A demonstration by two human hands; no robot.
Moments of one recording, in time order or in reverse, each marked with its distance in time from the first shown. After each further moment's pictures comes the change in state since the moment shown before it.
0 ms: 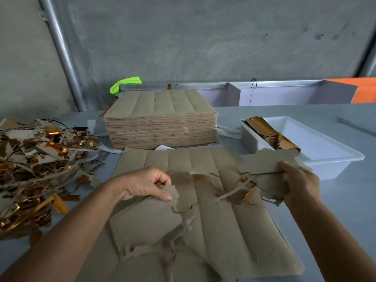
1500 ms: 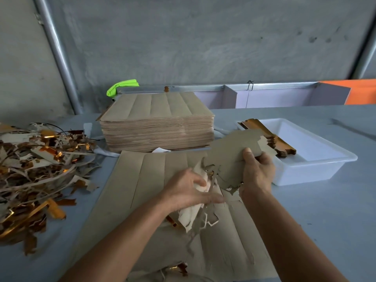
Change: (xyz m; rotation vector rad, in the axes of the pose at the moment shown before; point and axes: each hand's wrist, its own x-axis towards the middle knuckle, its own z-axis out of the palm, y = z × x) left_hand 0.036 0.040 0.075 0.237 0.352 0.102; right_hand -0.033 0.012 0.069 0.227 -0.092 -0.177
